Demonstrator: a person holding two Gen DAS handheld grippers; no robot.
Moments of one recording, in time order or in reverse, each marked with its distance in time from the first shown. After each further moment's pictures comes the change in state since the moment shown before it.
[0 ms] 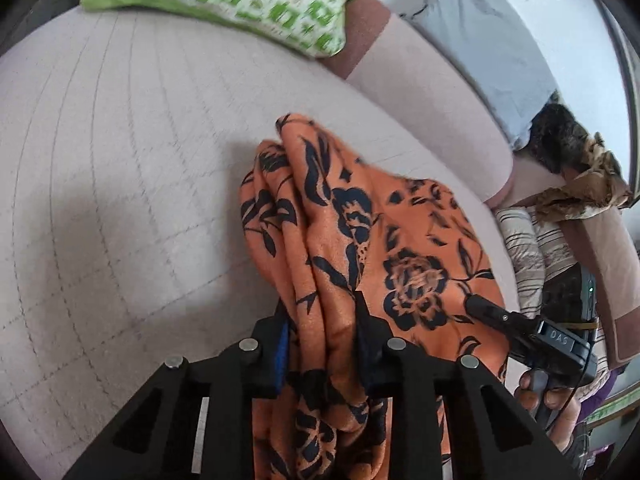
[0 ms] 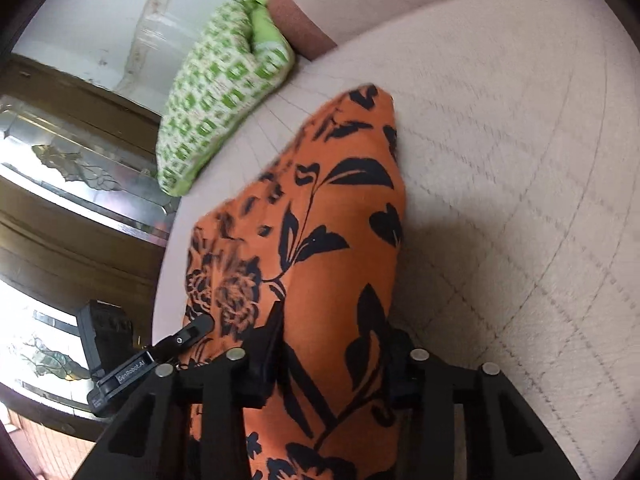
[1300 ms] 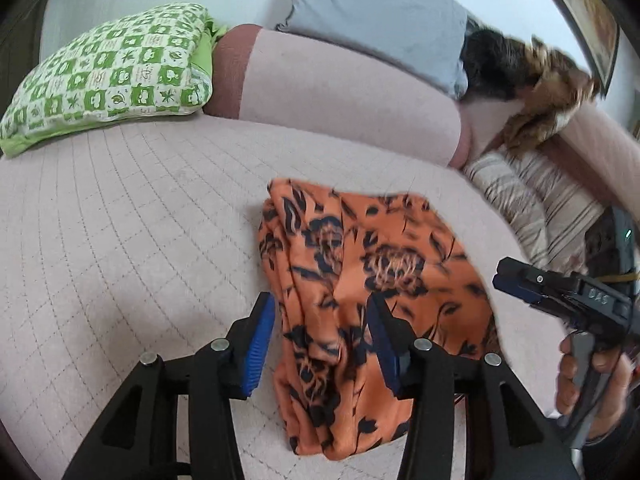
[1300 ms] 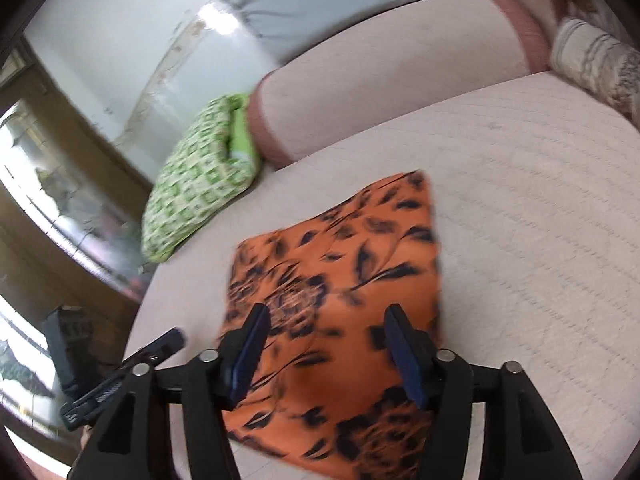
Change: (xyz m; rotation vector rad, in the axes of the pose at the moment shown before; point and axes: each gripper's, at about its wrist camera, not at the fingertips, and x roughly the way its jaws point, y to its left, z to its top) left arm 0.011 -0.082 -0.034 0.382 -0.091 0.105; right arm -0.122 -0.053 -0.006 -0.048 -0.252 -0.132
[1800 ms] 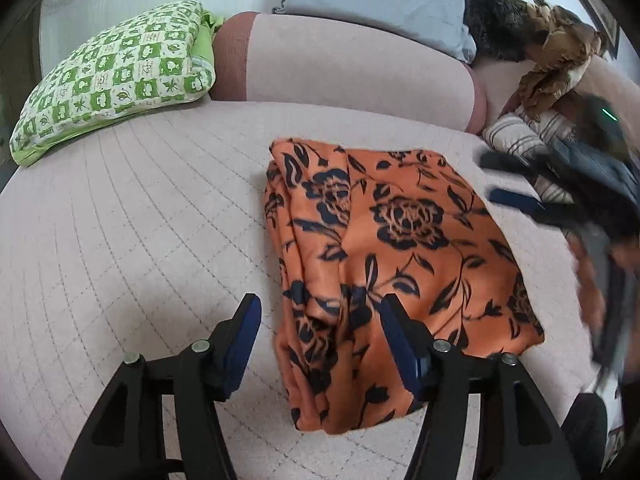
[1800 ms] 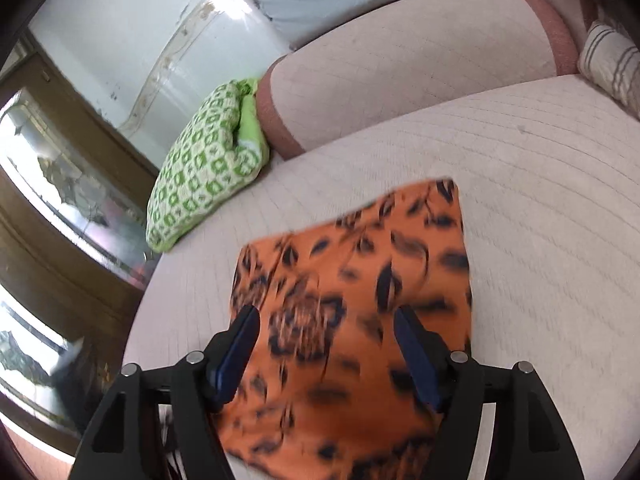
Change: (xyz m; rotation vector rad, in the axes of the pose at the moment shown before) left arm 0.012 -0.019 -0.024 0.068 0.055 0.114; right arm 0.044 -0.010 0.058 0.010 0.054 0.037
